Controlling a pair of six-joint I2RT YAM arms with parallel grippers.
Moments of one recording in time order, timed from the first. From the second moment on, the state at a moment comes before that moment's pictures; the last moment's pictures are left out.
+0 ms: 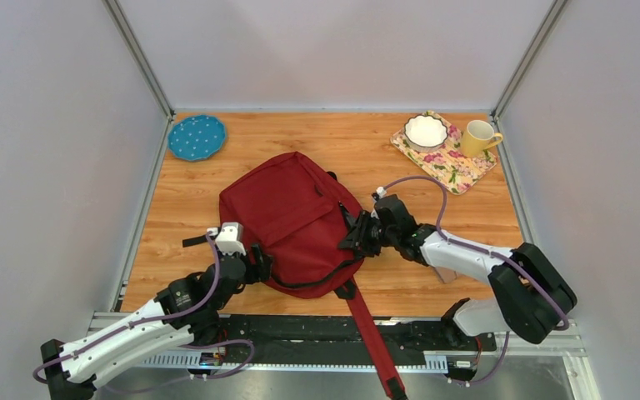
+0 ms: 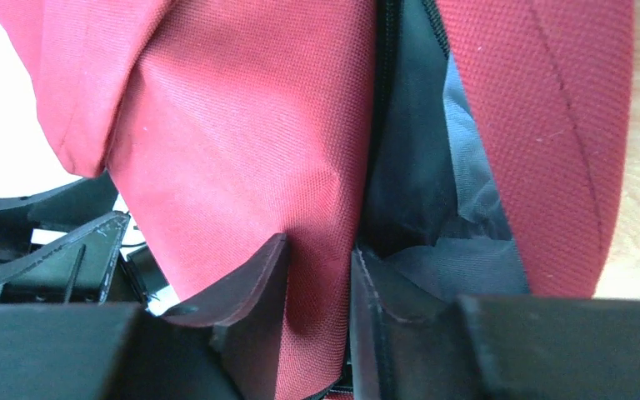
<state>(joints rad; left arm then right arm) -1.00 0.35 0.27 -0.52 -0.58 -0.72 0.67 1.36 0.60 0.02 -0.30 1.01</state>
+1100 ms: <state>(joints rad) -1.00 0.28 0.34 -0.63 -0.65 -0.70 0.90 0.99 0.93 -0.52 0.21 0.68</state>
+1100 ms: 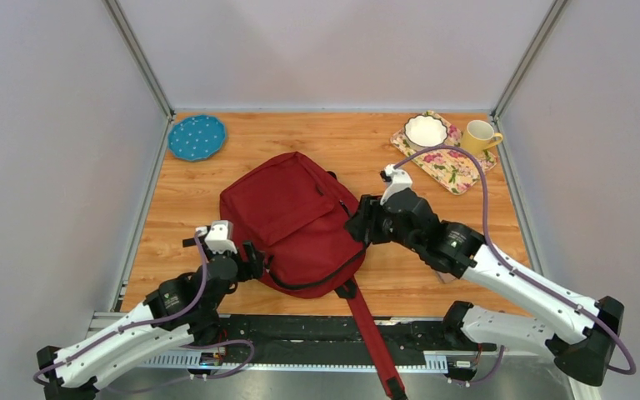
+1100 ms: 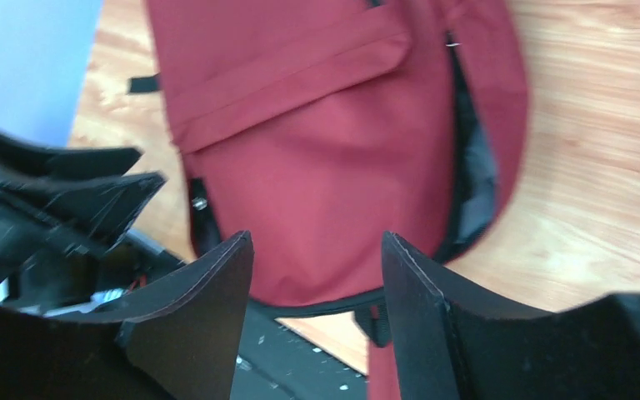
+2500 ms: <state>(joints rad) -0.16 0.34 0.27 -0.54 0.24 -0.65 1.14 1.21 0.95 -0.36 0.08 0.82</state>
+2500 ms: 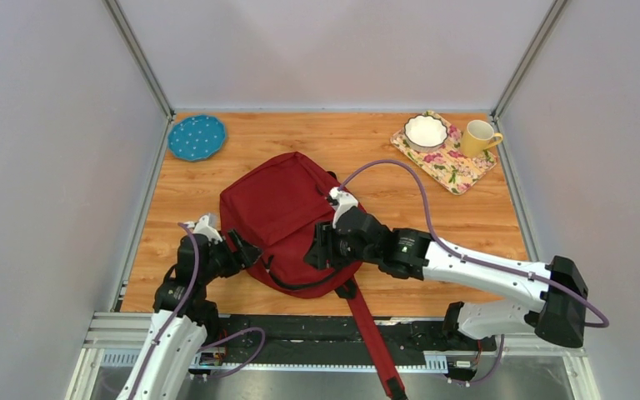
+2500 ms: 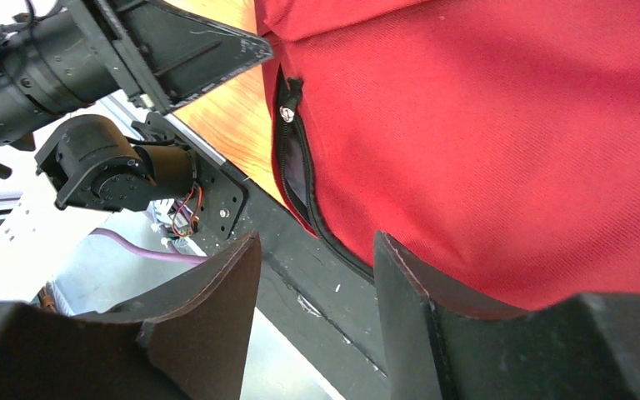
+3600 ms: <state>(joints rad) -0.16 0.31 0.12 -0.40 0.31 -0.69 1.18 1.68 1.14 -0.17 -0.05 0.92</state>
